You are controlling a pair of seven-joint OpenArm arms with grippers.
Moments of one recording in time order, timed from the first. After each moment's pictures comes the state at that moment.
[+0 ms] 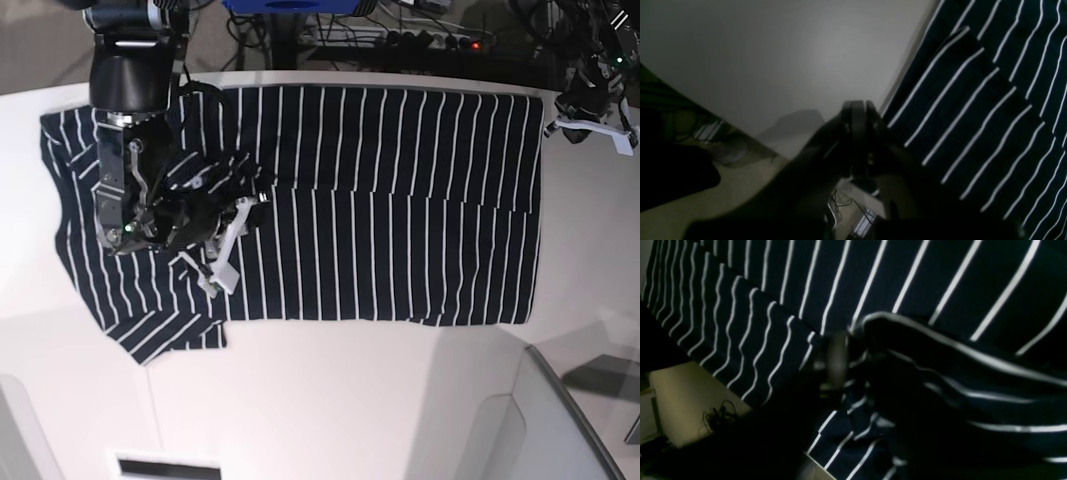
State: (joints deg) left arm 25.1 -13.1 -38.5 84.9 -31.8 -9.5 34.0; right arm 8.0 -5.1 8.5 71.1 16.7 34.3 -66.1
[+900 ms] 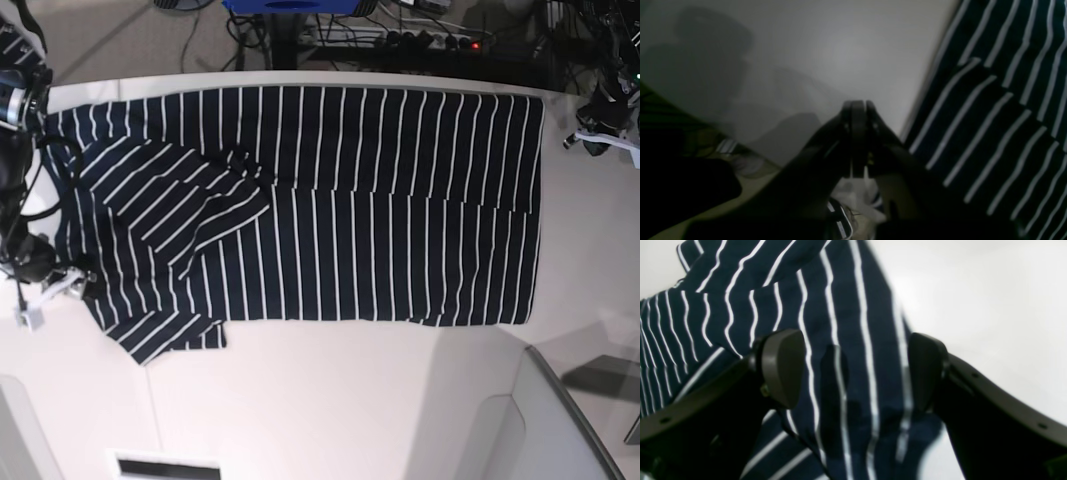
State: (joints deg) left arm 23.2 -18.4 -38.4 82.2 -31.7 -9.7 34.2; right arm 22.8 20.1 19.7 35.3 16.6 33.8 -30.3
